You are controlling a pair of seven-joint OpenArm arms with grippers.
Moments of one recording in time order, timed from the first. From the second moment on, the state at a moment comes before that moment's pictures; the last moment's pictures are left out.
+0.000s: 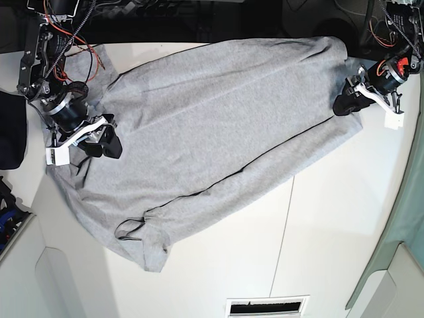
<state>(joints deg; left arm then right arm) 14.8 -18.1 -29.0 73.6 -50.1 -35.7 45.4 -4.2 6.4 18.5 78.6 29.3 29.9 -33.6</state>
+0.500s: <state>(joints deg) 12.3 -18.3 -29.0 73.6 -44.6 -34.0 42.8 -4.2 6.4 18.5 78.6 29.4 29.9 -33.6</state>
